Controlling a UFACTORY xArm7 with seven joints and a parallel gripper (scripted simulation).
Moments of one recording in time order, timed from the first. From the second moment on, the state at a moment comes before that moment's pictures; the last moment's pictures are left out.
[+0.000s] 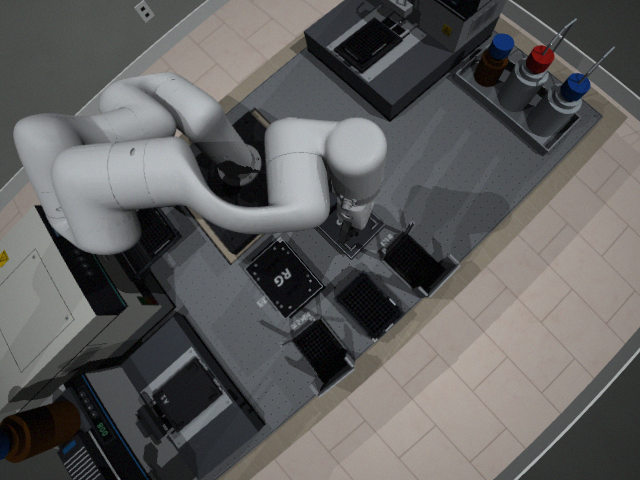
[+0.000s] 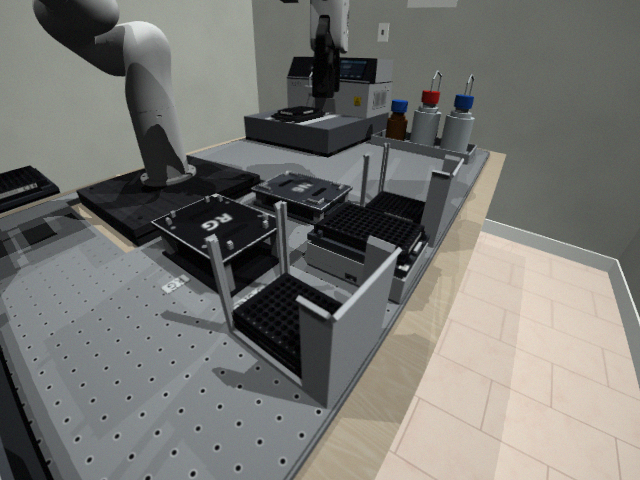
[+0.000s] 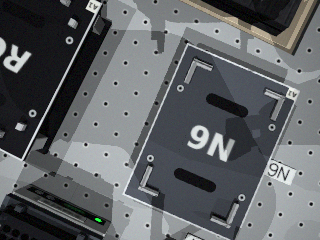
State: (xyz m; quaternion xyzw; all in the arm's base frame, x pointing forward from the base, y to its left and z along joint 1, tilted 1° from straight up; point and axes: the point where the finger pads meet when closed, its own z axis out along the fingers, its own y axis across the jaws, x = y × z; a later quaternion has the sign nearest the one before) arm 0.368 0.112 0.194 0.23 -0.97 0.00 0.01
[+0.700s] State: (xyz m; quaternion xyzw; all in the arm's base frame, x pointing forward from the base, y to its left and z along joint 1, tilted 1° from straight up) arm 0.318 0.149 0.195 0.29 -0.96 0.00 0.01
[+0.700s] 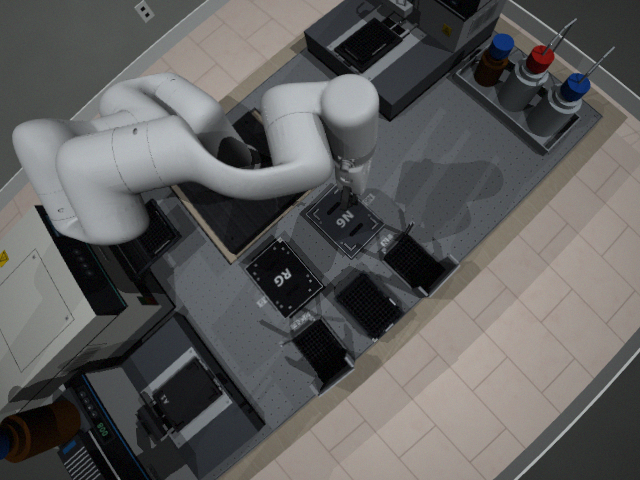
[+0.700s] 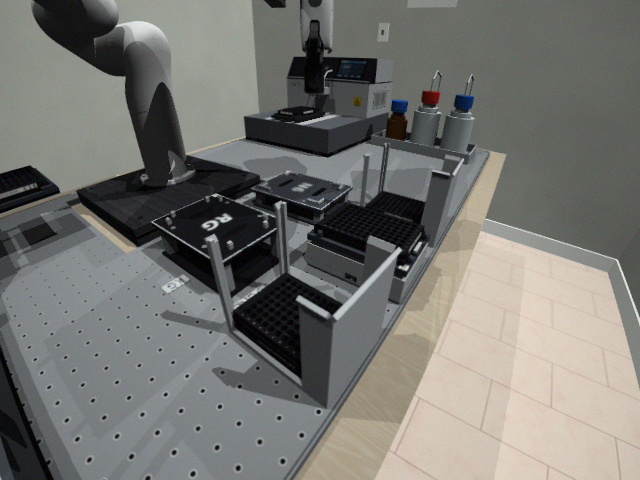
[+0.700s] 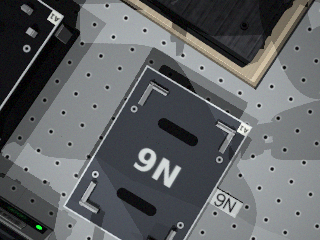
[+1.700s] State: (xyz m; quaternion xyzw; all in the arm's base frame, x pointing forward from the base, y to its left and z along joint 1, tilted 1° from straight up) arm 0.248 0.199 0.196 0.36 -0.93 0.00 0.01
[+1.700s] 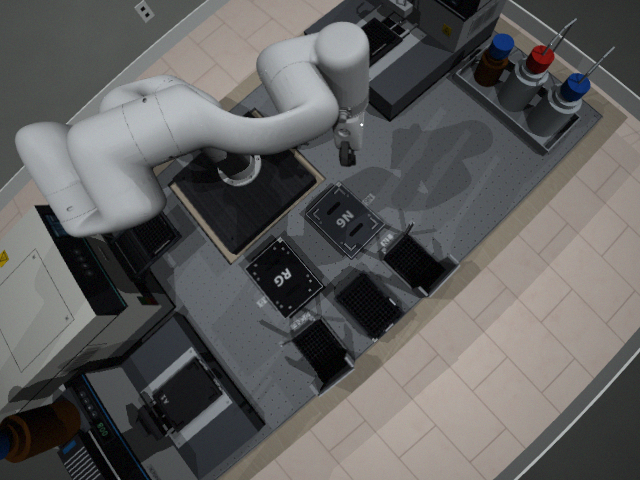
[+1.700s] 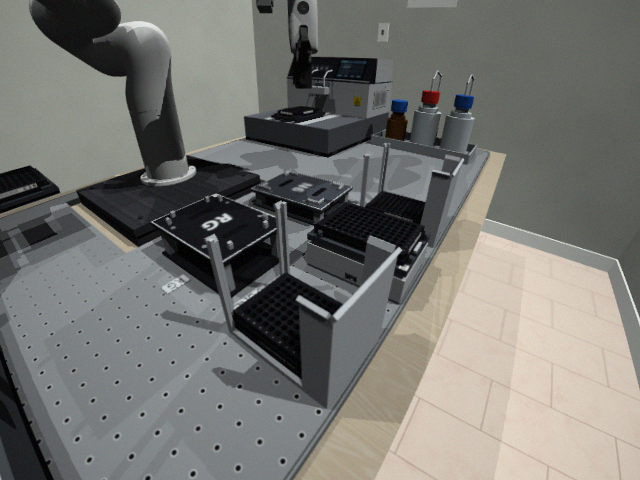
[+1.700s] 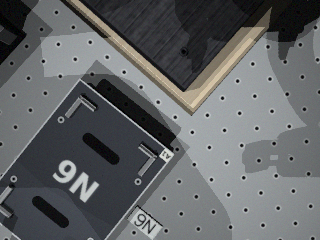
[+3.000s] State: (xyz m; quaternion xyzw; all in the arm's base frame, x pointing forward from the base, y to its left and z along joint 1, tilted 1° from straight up) arm 0.155 0.267 0.198 0.47 -0.88 0.00 0.00
